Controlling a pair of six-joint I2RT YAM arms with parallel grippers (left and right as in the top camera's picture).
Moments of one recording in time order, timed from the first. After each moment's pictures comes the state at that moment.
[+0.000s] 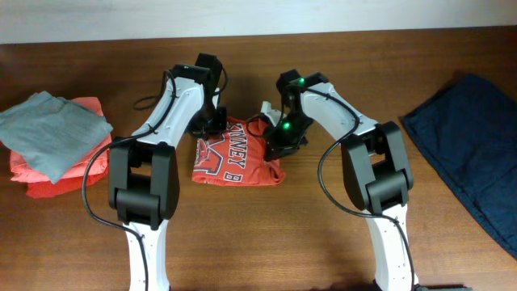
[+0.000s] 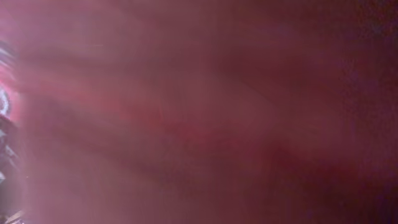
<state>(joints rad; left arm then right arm) -0.25 2.27 1.86 -1.17 0.00 -0.22 0.36 2.36 1.86 -1.19 -0.55 -0.09</state>
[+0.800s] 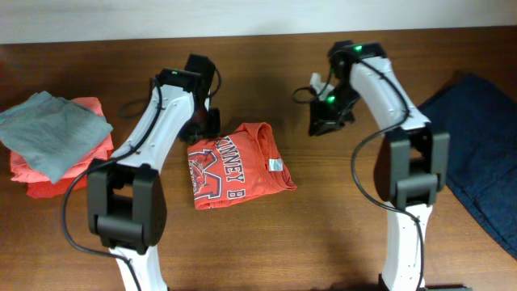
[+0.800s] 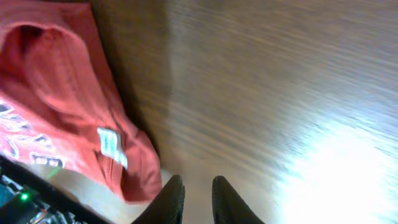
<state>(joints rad) -0.25 2.05 1.72 -1.14 -0.03 -0.28 0.13 2.30 2.03 -1.43 -0.42 -0.09</state>
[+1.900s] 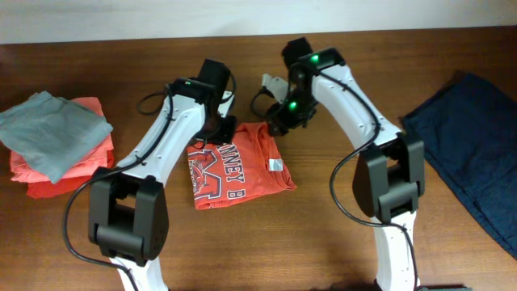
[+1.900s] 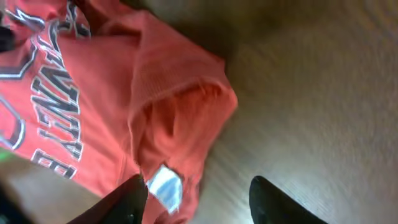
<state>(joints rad) -0.32 1.99 1.63 -1.06 0.03 -0.10 0.36 2.27 2.04 -1.24 -0.36 -0.27</state>
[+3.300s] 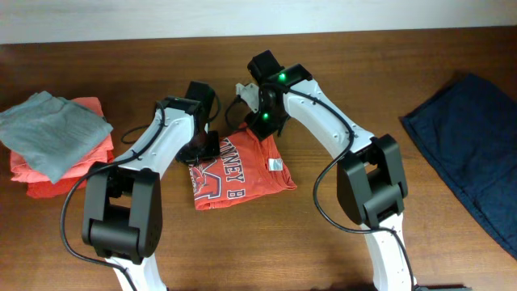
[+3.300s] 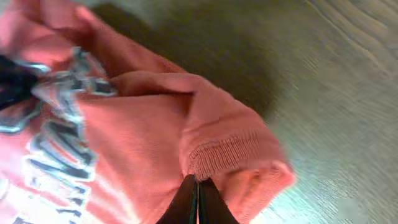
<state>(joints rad) -0.26 1.99 1.42 -0.97 -0.01 -0.34 0.49 2.29 1.99 -1.07 -0.26 -0.18</state>
